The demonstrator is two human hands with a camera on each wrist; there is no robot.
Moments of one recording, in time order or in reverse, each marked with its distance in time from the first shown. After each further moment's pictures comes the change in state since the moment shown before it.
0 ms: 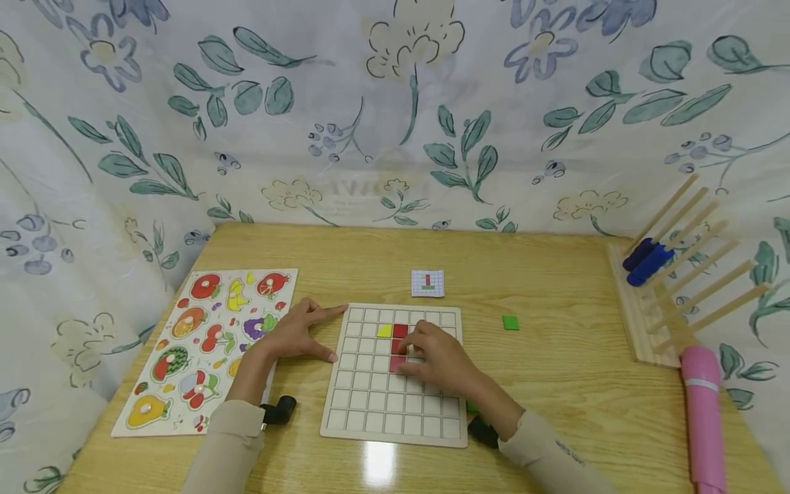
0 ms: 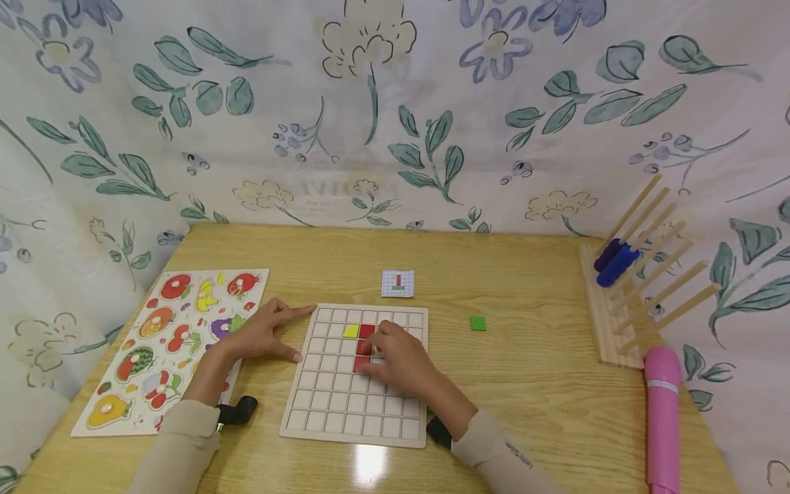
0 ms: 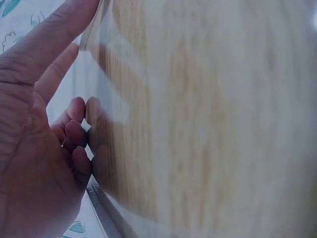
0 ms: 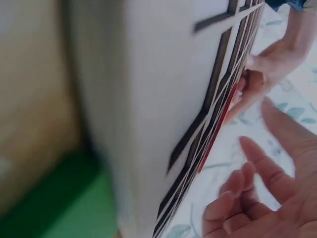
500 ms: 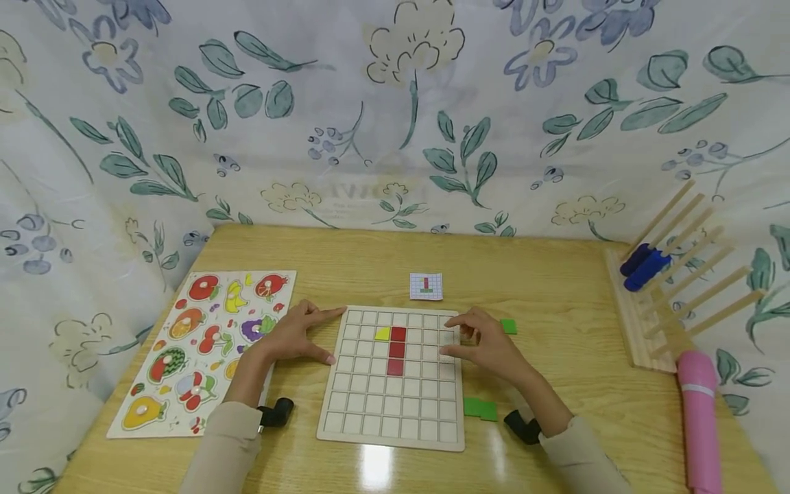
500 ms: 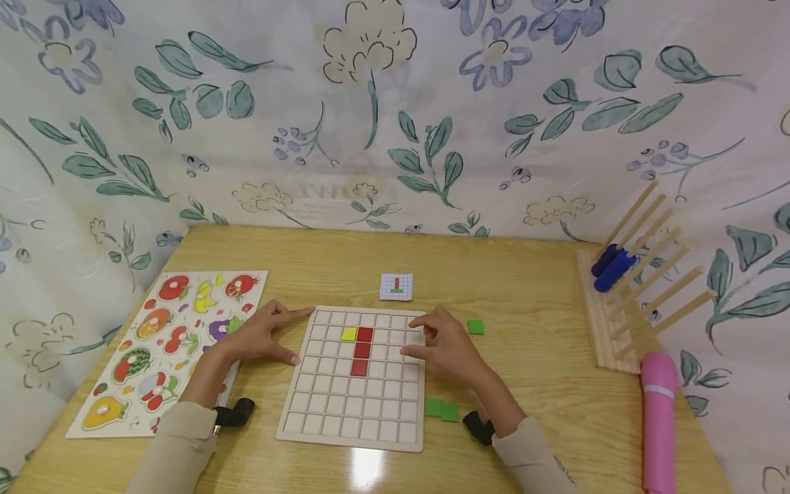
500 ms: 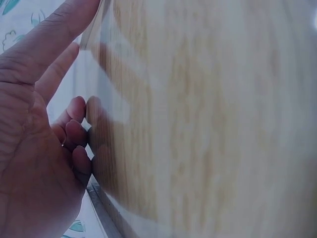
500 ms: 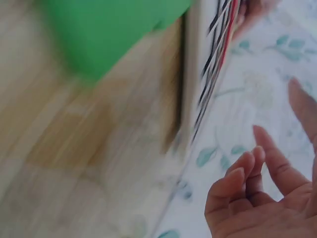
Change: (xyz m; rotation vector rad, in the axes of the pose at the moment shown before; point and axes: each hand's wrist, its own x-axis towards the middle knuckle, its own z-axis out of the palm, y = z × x) left_hand 0.000 0.000 0.000 0.013 0.001 0.017; right_hand -0.024 0.051 -0.052 0.310 0.100 0.129
